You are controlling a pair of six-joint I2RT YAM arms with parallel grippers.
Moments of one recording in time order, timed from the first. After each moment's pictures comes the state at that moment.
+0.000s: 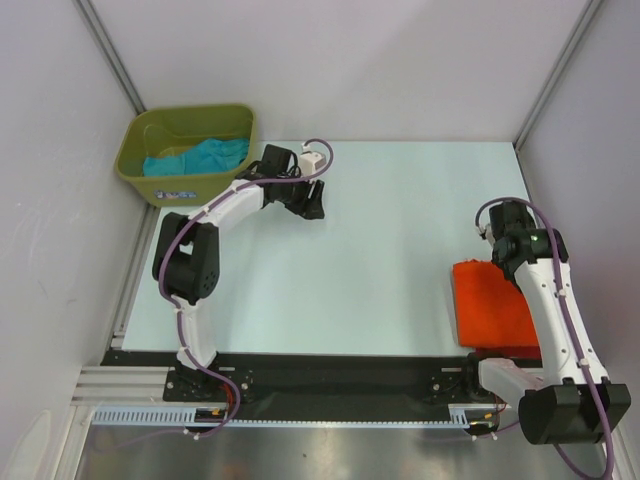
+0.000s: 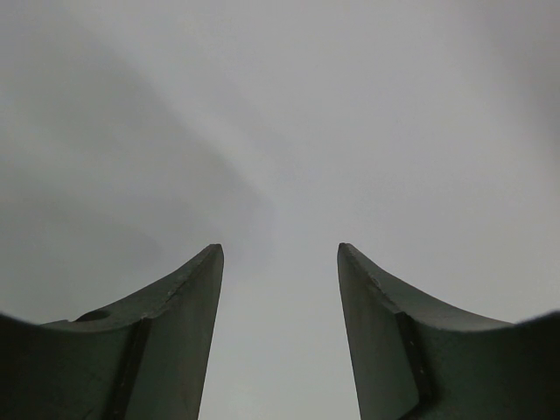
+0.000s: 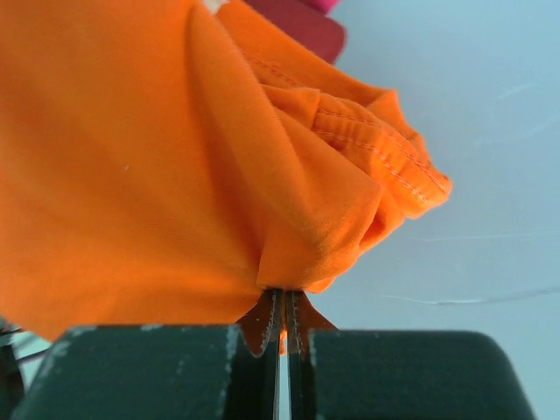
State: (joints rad) left arm -0.37 1.98 1.54 -0.42 0.49 0.14; right arm 0.02 1.06 1.10 -1.30 0.63 -0.53
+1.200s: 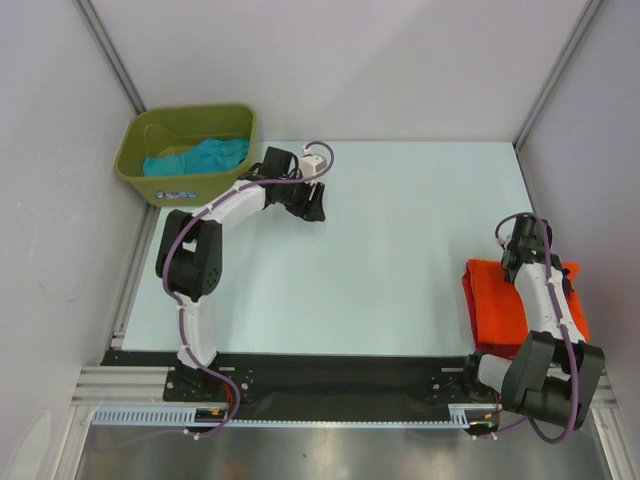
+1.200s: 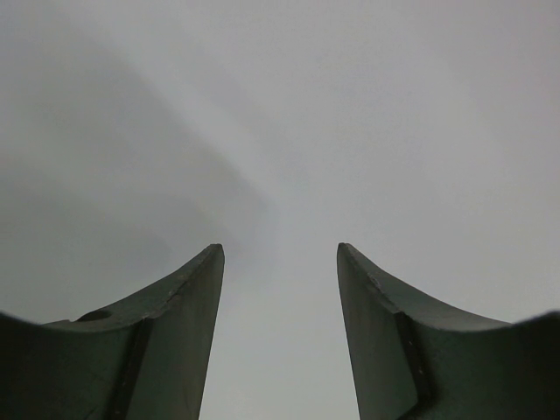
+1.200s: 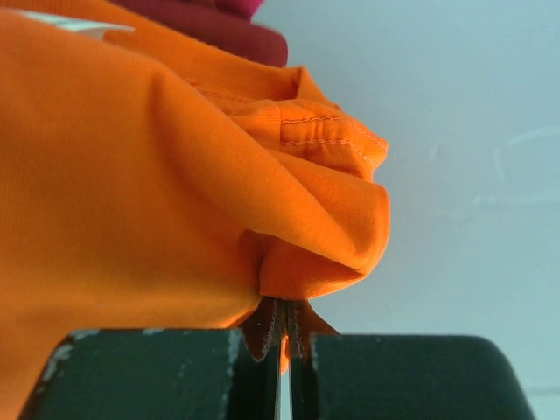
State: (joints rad) left arm -0.37 2.01 1.54 -0.41 0.51 0.14; right arm -0.28 1.15 0.77 -0.64 0.76 -0.93
